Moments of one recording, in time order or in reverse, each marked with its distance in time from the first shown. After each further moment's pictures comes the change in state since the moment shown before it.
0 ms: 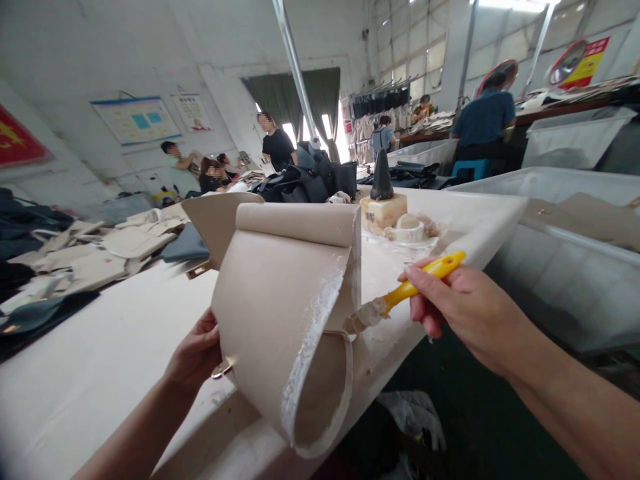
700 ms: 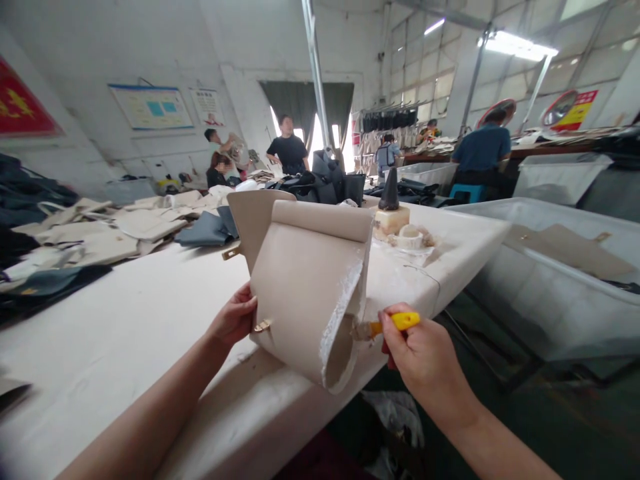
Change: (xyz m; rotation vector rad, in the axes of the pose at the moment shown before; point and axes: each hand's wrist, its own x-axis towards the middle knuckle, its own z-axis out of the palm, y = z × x) left_hand 0.000 -0.011 -0.008 -0.065 -0.015 0.032; right_hand -0.081 -0.004 0.061 -0.334 0.058 -0.176
